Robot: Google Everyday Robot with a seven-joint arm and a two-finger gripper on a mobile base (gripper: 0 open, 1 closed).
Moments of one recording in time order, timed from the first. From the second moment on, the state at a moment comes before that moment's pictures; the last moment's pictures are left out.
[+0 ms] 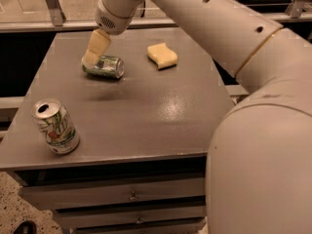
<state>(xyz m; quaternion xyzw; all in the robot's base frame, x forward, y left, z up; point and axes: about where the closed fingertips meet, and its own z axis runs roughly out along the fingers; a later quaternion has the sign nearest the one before) 0.691 0.126 0.933 -0.57 0.76 0.08 0.30</state>
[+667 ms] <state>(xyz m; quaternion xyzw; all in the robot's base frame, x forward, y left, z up) 0.709 0.162 0.878 -0.57 0.78 0.04 0.24</state>
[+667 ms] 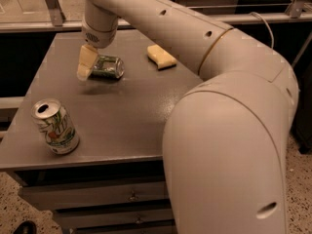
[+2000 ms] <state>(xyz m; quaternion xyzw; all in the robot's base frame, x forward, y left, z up) 0.716 0.162 0.849 -0.59 0.79 0.02 0.18</state>
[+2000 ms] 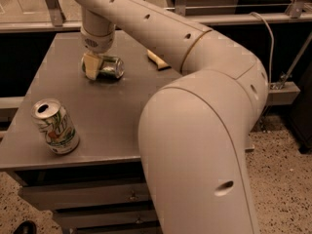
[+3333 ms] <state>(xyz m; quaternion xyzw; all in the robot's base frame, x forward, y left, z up) 0.676 0.121 0.957 -0.55 0.72 0.15 0.39</state>
